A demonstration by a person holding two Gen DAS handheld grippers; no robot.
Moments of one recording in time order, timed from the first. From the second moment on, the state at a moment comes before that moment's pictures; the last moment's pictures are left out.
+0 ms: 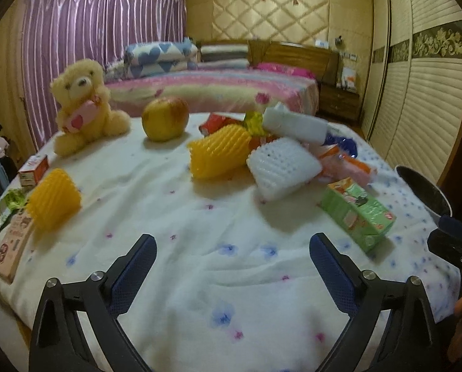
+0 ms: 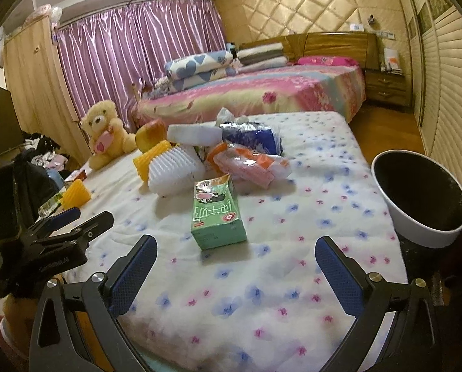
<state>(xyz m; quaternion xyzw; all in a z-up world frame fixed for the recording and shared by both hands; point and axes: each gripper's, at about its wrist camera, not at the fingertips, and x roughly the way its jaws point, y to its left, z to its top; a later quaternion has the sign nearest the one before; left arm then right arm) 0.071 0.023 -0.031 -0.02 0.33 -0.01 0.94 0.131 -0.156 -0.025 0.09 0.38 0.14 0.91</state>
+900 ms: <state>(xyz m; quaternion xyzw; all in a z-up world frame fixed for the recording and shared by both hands) 0.188 0.013 -0.054 -0.02 0.40 -0.08 0.91 0.201 -0.128 -0.065 0.07 0.47 0.19 0.86</state>
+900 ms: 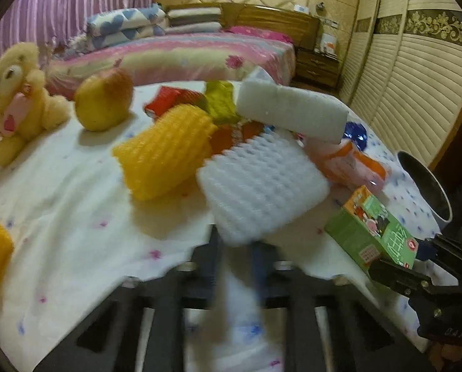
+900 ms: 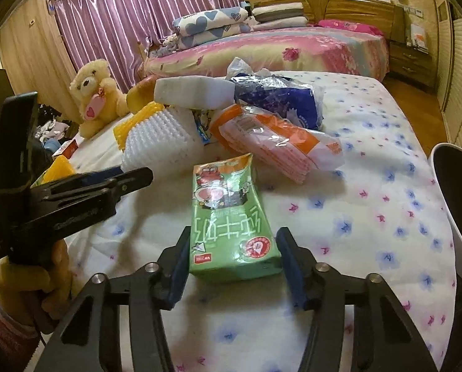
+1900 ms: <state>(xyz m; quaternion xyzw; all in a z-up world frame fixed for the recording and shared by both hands) 0.143 -0.067 -0.036 0.01 0.39 -0.19 0.90 0.150 -0.244 -0.045 0.16 0.44 0.10 0.88</state>
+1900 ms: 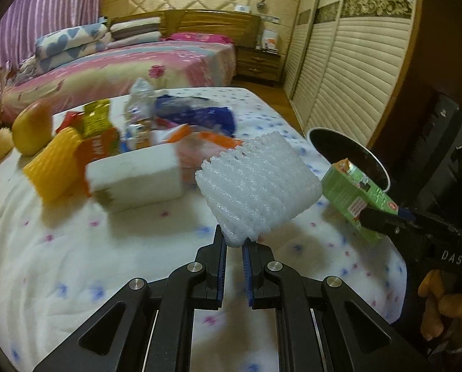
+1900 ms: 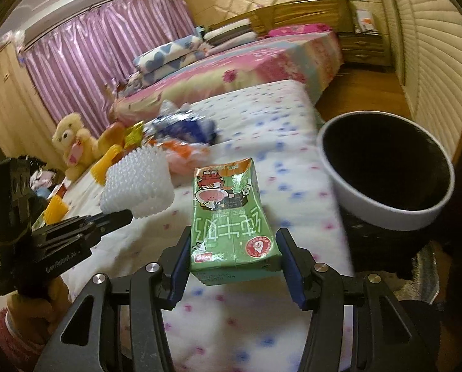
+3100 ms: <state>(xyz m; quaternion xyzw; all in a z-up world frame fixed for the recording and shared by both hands) 0.240 -0.239 -0.058 0.10 0.42 -0.26 0.87 0.173 -0.386 -0.052 0.19 0.43 -0.02 0.88</state>
